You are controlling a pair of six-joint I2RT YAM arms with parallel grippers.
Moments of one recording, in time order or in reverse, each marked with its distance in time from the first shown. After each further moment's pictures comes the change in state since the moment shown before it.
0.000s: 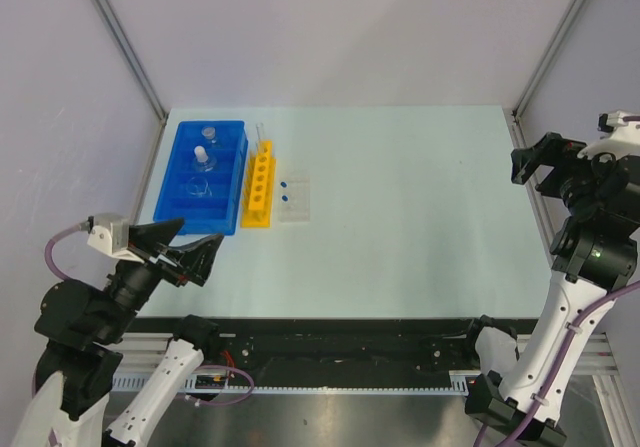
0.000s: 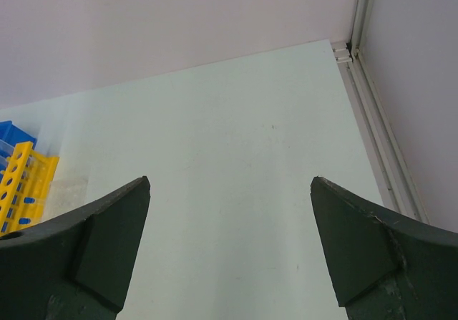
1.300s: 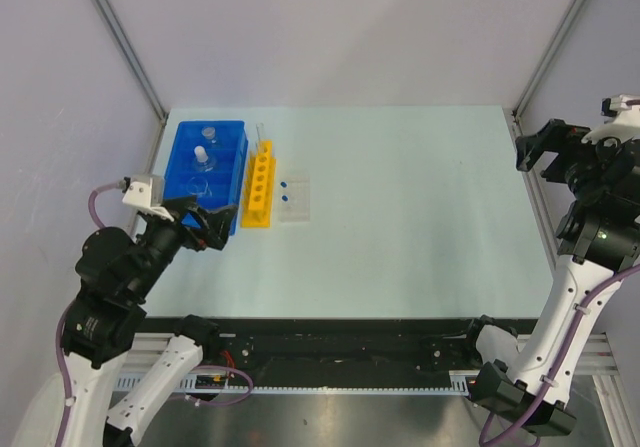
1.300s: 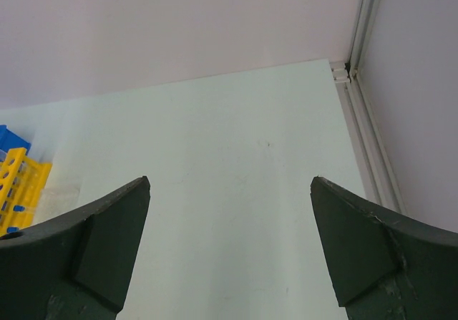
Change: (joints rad) left arm 0.000 0.190 -0.045 0.094 -0.079 0.047; right arm 0.000 0.074 0.034 0.082 -0.025 -0.039
